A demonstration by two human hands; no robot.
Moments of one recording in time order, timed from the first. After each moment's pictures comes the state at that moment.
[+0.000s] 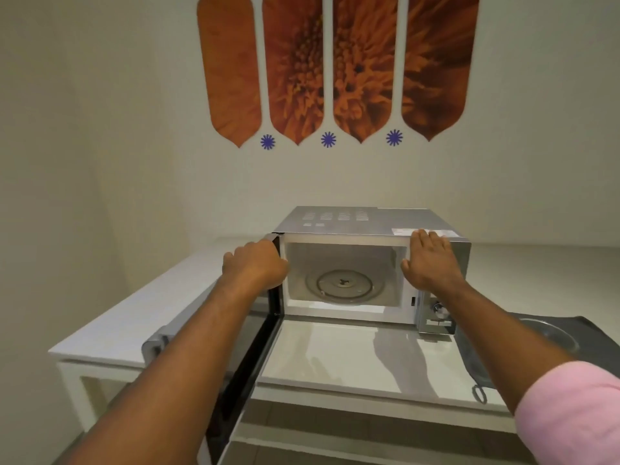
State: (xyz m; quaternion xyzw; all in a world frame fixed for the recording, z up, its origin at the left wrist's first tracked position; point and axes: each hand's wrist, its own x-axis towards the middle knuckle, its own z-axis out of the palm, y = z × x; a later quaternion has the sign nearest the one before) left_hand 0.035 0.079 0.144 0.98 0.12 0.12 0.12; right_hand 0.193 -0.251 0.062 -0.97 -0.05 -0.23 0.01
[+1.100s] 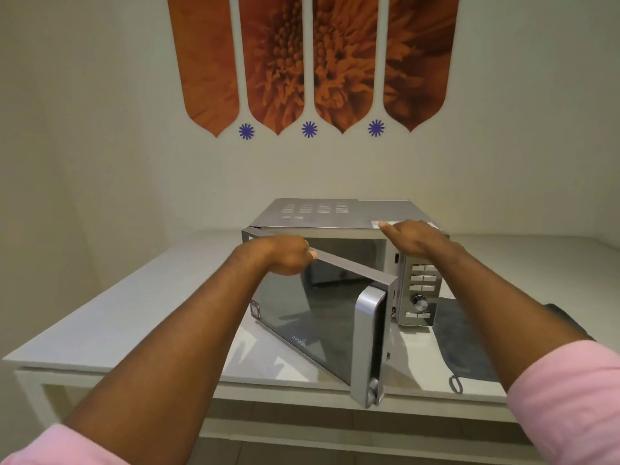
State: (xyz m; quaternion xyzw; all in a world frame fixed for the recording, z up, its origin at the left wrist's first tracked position) left_hand 0.090 0.025 0.153 0.99 -0.12 -0.04 0.08; right_hand 0.196 -0.261 0.121 -0.98 -0.05 -0.12 0.12
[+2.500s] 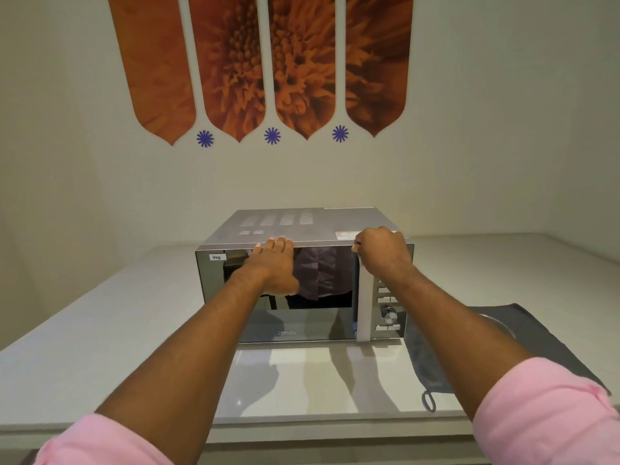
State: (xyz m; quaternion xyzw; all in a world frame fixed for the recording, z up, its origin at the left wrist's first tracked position) left_hand 0.193 -0.014 0.105 0.99 -0.14 0.02 -0.02; right_hand 0.208 -0.262 0.104 -0.95 -0.04 -0.29 0.00
